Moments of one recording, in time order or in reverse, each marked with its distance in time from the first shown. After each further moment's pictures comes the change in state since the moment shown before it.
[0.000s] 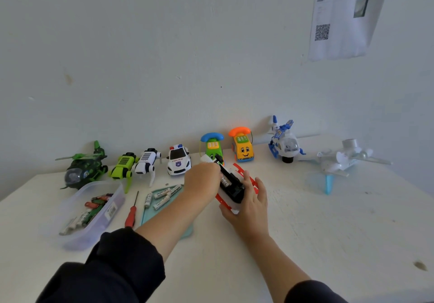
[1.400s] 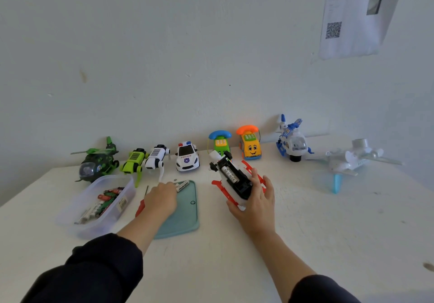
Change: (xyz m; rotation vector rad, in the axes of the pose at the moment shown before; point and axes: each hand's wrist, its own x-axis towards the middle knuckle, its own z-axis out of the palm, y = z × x) left_hand -0.039 -0.104 0.044 0.134 -0.311 -0.373; right_hand -0.003 0.001 0.000 -0.037 -0.031 0.044
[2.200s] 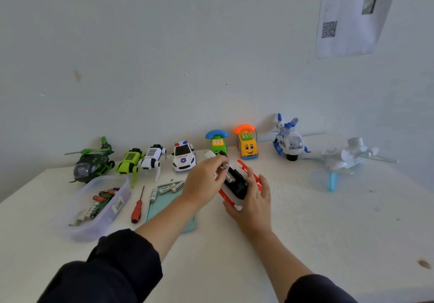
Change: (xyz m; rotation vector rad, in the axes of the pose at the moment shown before) left_hand -0.023 0.083 -0.040 -0.788 0.625 0.677; right_hand 0.000 0.002 0.001 -0.005 0.028 -0.074
